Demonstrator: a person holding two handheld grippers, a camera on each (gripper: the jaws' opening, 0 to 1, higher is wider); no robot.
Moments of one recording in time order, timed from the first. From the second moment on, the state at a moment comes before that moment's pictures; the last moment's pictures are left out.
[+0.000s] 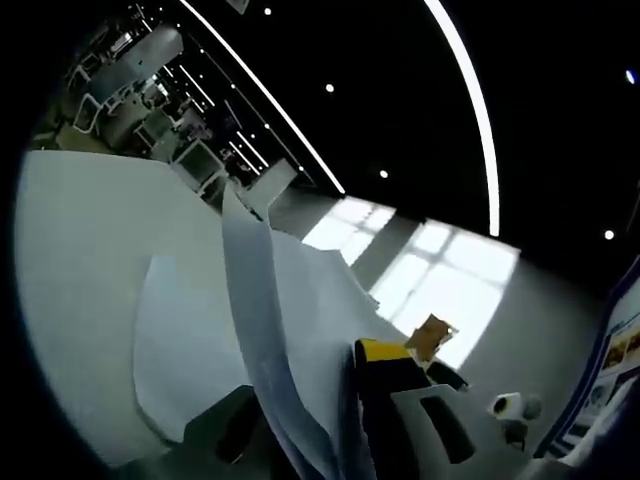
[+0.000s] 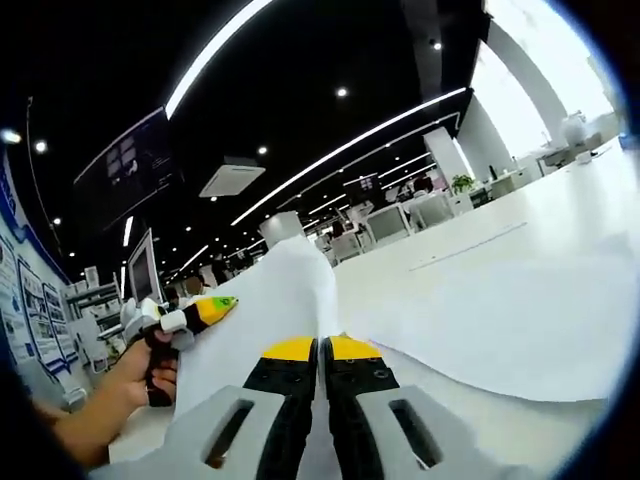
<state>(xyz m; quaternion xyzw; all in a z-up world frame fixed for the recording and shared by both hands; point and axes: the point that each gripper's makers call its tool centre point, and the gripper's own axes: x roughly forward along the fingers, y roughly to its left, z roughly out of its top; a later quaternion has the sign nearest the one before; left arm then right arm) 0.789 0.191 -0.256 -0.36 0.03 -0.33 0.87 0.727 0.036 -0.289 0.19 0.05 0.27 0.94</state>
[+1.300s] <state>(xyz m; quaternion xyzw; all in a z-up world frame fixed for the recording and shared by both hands) 0.790 0.192 -0.257 -0.34 0.03 -0.33 0.88 0.739 0.021 -0.285 0.17 0.08 0.35 0.92</state>
